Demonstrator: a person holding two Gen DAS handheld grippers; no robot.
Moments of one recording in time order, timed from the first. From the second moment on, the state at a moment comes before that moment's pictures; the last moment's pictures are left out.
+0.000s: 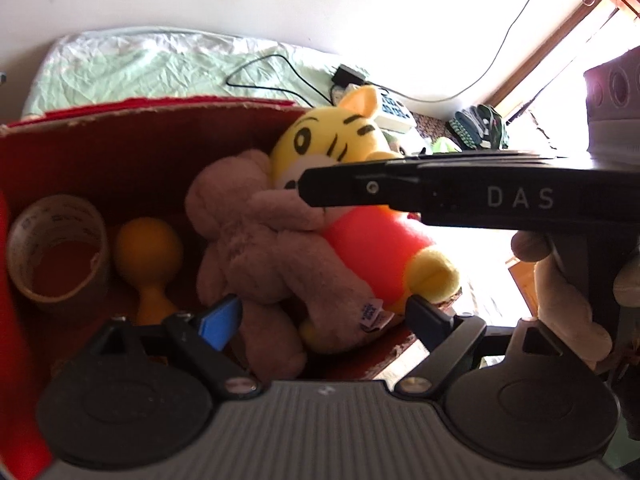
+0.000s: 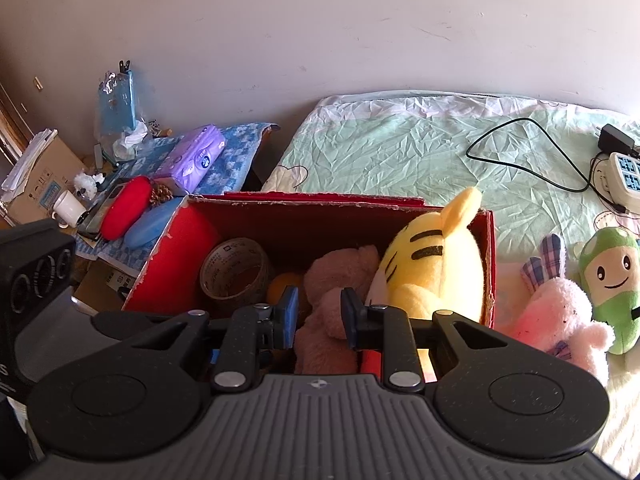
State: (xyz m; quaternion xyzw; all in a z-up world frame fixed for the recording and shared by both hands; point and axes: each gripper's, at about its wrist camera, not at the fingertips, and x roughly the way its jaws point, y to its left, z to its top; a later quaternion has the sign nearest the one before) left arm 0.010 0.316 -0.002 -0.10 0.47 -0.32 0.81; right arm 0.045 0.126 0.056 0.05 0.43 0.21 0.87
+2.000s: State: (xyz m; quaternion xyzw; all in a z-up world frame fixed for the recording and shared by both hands) left arm -0.003 0.233 0.045 0.04 0.44 0.02 0.90; right arm 0.001 0.019 0.065 0.15 0.43 0.22 0.87
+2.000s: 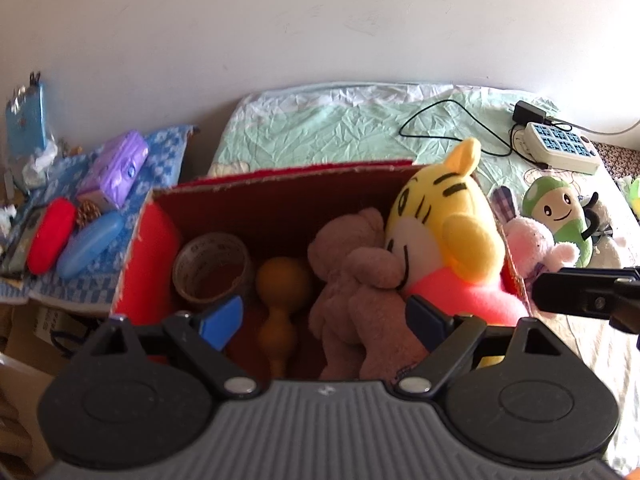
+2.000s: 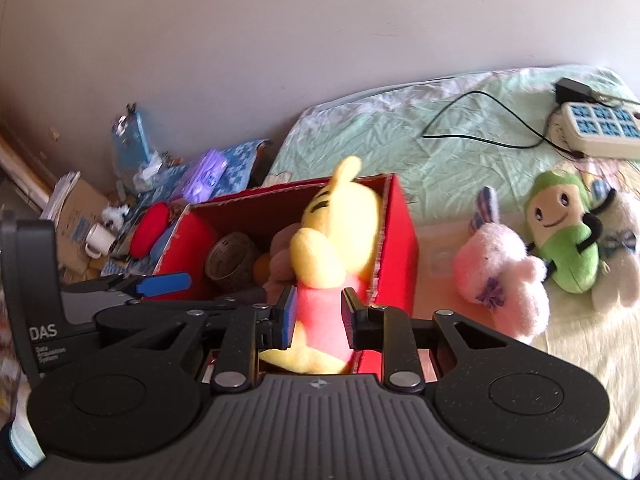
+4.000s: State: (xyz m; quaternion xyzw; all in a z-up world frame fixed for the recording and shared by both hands) left arm 0.015 0.003 -0.028 0.05 0.48 -0.03 0.88; right arm 0.074 -0.165 -0.004 0.18 0.47 0.23 0.83
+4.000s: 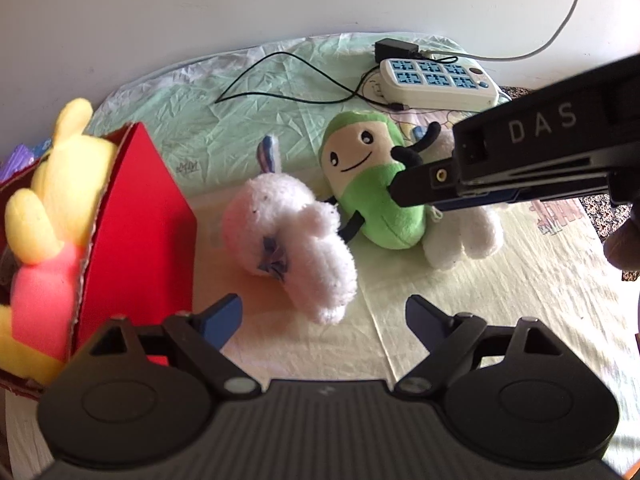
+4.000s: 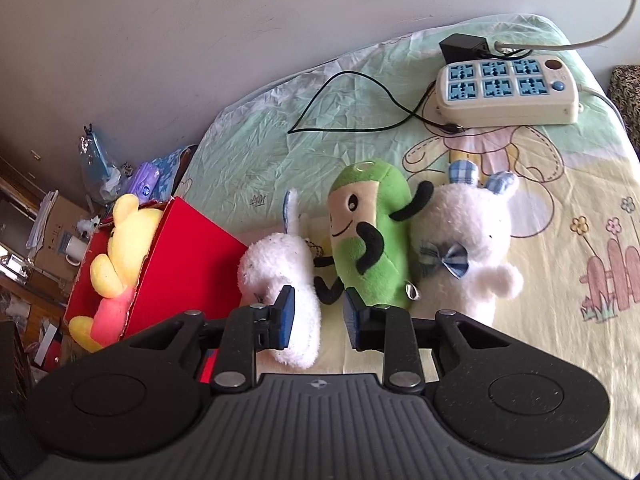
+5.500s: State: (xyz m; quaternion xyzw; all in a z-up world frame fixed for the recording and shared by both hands) left arm 0.047 0.009 -0.067 0.07 0.47 -0.06 0.88; right arm 0.120 -0.102 -0.026 0.12 0.50 0.31 0.80
